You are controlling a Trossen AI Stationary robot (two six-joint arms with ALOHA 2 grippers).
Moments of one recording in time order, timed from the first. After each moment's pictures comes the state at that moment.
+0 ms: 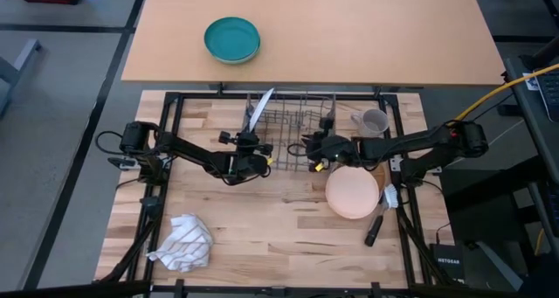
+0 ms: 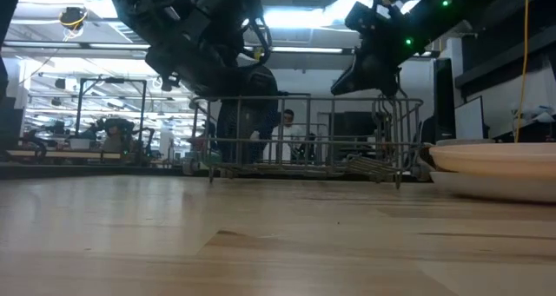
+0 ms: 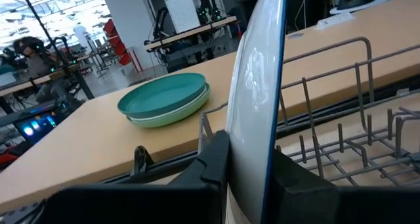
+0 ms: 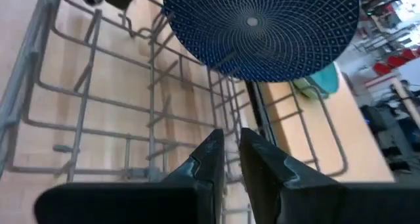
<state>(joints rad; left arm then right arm) -0.07 1.79 0.88 0.29 -1.48 -0.38 -0.03 1.38 0.75 0.08 0.54 -0.45</state>
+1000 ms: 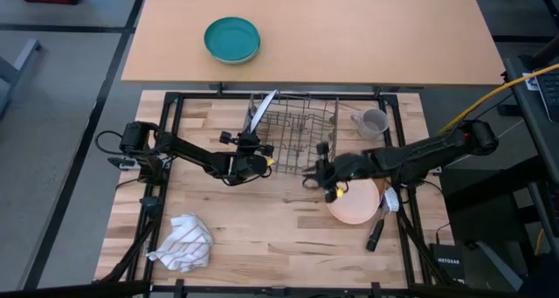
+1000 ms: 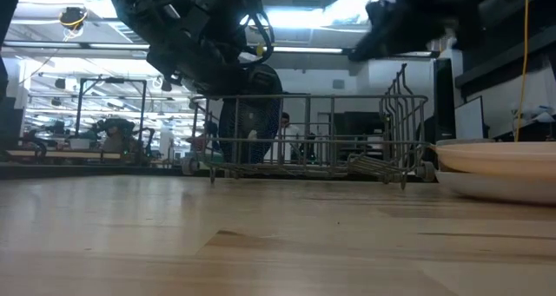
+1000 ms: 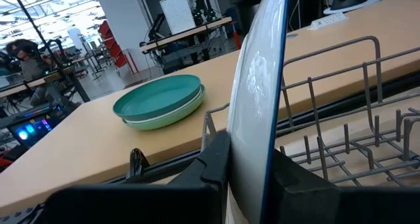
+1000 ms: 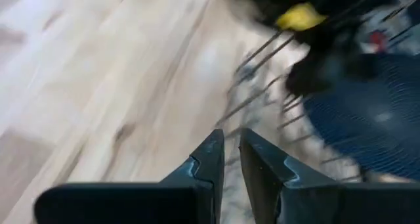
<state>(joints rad) -0.07 1.79 0.88 0.33 -1.47 -0.33 0.20 1.26 0.75 -0.06 0.25 -0.42</state>
